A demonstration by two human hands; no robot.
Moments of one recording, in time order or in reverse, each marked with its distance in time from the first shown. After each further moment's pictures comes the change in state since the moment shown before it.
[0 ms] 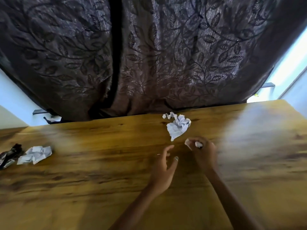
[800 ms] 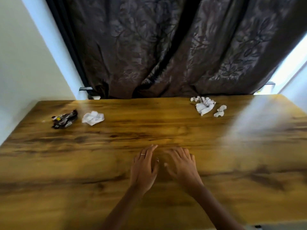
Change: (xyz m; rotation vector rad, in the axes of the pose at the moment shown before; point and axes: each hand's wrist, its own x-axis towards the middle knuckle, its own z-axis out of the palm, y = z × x) left_hand -0.175 -0.117 -0.163 0.517 0.197 0.213; right_hand -0.245 -0.073 0.122 -0.638 -0.223 -0.568
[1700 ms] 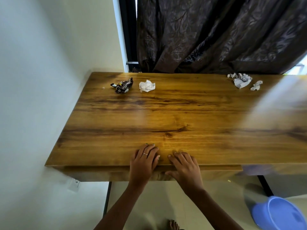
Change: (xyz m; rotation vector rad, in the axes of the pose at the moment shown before) left_hand -0.194 -0.171 -0.111 0.241 0.180 0.149; right_hand -0.122 -0.236 0.085 -0.205 -0.005 -0.107
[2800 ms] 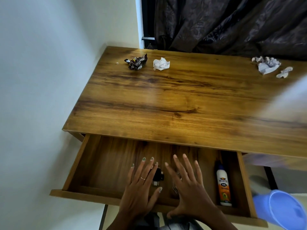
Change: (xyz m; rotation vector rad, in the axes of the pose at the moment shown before) left_hand -0.137 0.046 -0.063 0.005 -0.418 -0.126; right_hand -0.082 -0.028 -0.038 0.036 -0.664 -0.147
